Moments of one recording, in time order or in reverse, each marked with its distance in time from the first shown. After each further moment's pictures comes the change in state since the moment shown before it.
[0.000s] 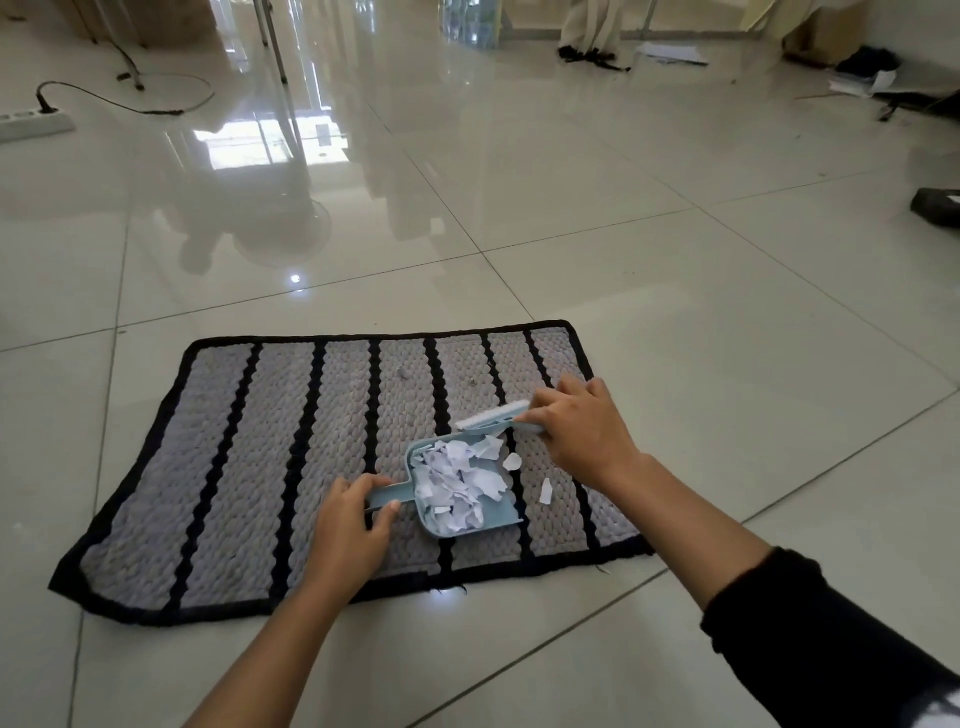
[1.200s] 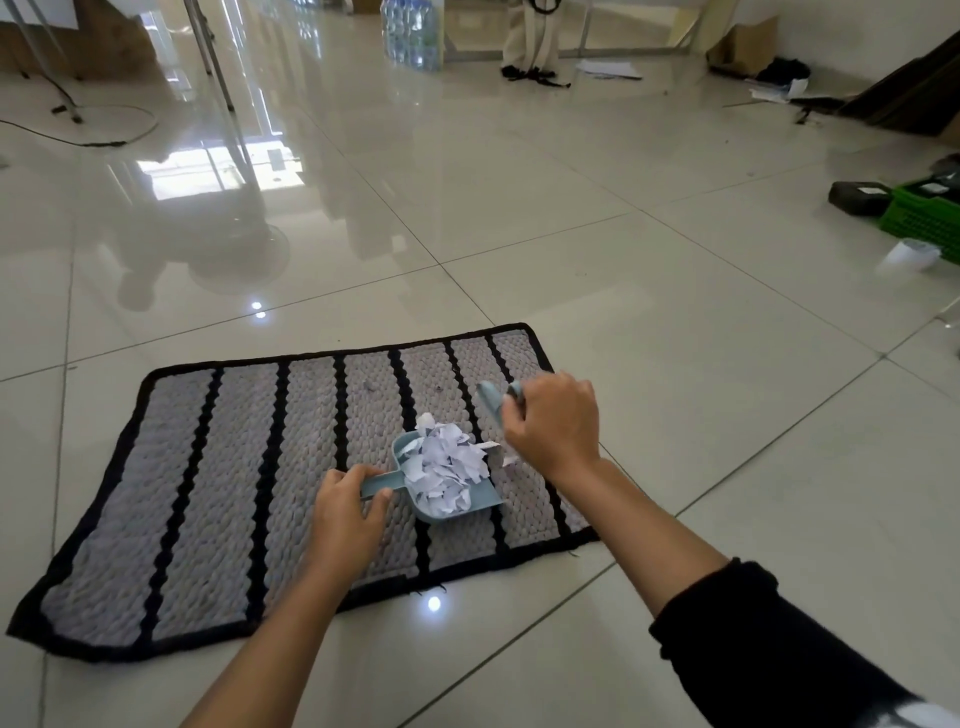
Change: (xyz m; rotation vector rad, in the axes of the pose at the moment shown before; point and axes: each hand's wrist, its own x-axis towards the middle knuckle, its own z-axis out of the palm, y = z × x) left_hand 0.006 0.027 0.006 -0.008 -0.012 0.040; right_hand -0.012 -0.019 -0.012 0.271 0.259 0.411
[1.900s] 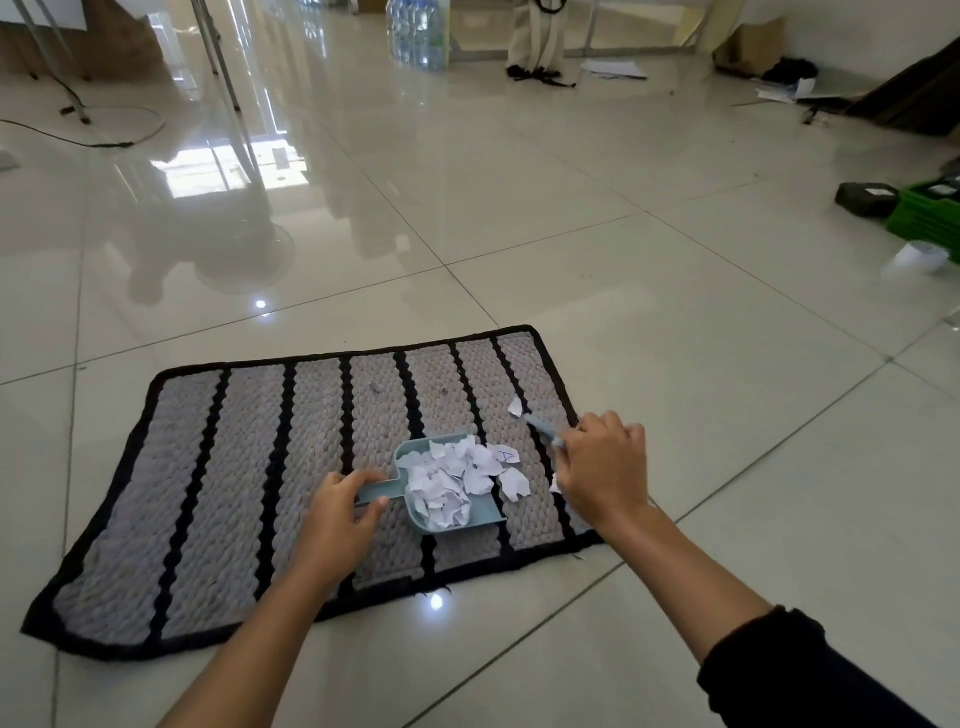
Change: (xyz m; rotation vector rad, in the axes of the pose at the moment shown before) left_hand 0.005 -0.010 -0.013 0.002 -0.113 0.027; right_hand -0.039 0.035 -0.002 -0.326 -0.003 0.058
